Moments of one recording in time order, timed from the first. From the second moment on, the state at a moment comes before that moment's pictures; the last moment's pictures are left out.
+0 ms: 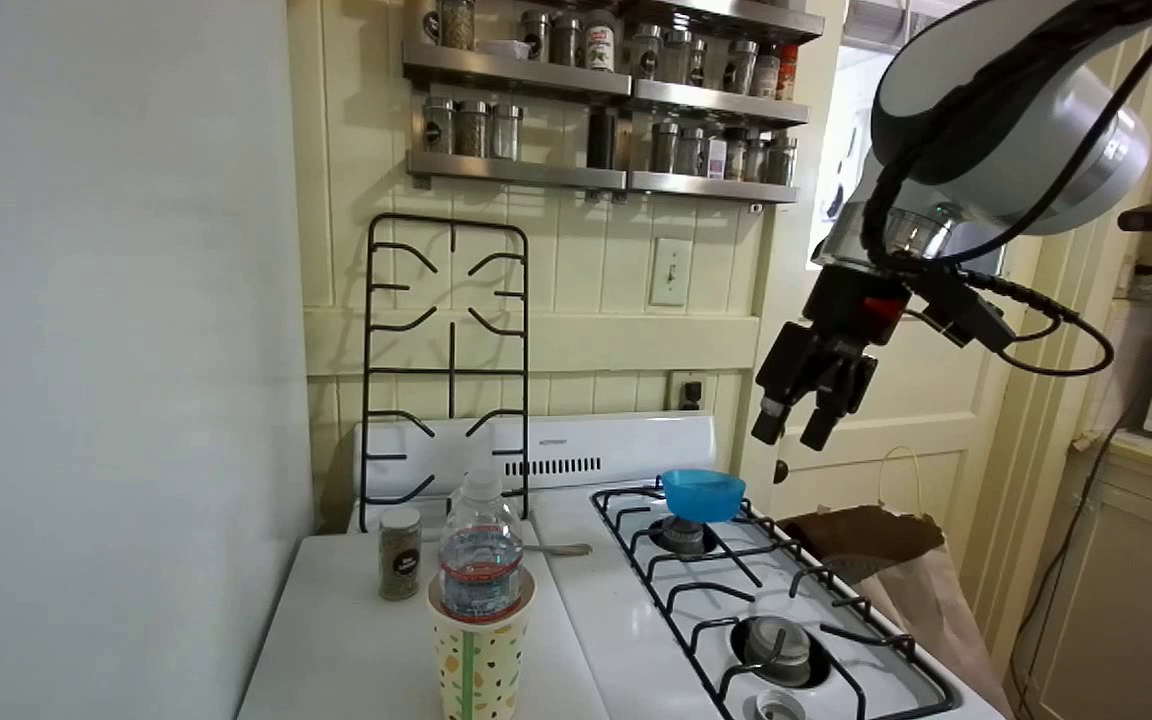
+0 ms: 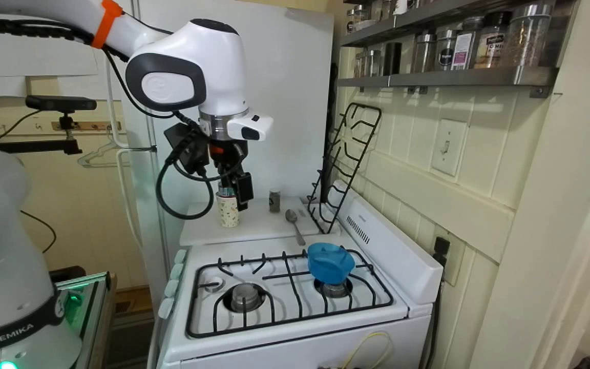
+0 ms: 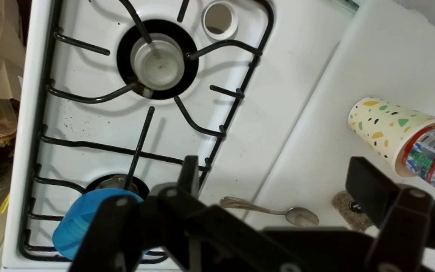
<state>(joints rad) 0.13 -0.58 -0.19 -2.70 0.23 2.23 -0.33</state>
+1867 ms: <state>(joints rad) 0.00 -0.35 -0.12 -2.59 -0.21 2.32 -0.49</state>
